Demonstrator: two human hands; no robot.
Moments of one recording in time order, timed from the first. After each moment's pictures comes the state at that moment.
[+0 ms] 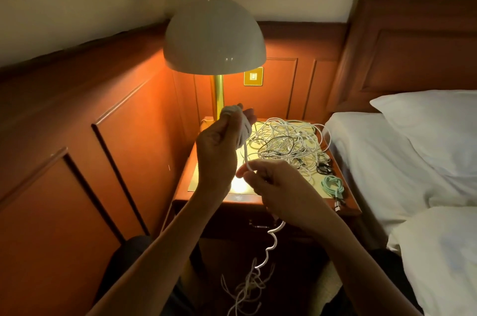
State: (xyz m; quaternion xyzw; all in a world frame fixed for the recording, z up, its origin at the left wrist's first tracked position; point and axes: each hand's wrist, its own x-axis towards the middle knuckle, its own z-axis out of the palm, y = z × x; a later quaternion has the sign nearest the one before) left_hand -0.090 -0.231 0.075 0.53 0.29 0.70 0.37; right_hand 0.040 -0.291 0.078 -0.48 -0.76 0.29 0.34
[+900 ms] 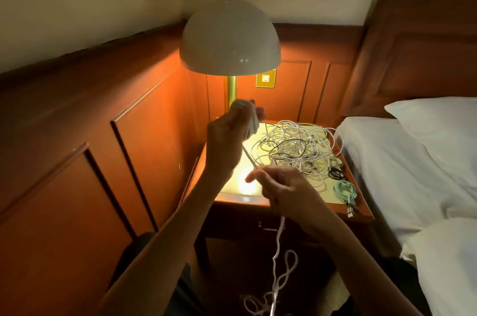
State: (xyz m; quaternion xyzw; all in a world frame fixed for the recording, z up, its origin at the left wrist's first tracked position) left_hand -0.113 -0.206 0.083 0.59 0.27 0.68 0.34; right_hand 0.032 -0.274 0.052 -0.44 -0.66 0.46 0.40
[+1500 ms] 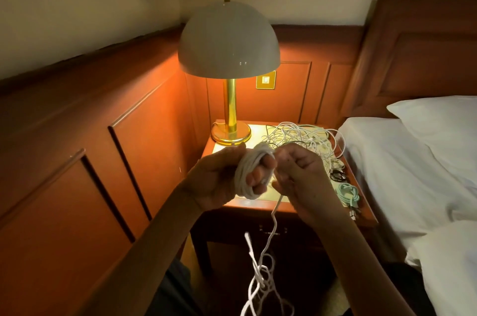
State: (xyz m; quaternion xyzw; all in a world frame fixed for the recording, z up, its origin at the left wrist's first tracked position) left_hand -0.148 -0.232 0.070 0.47 -0.02 0.28 0.83; right_hand 0.038 -0.266 0.067 -0.28 -0.55 0.54 0.57
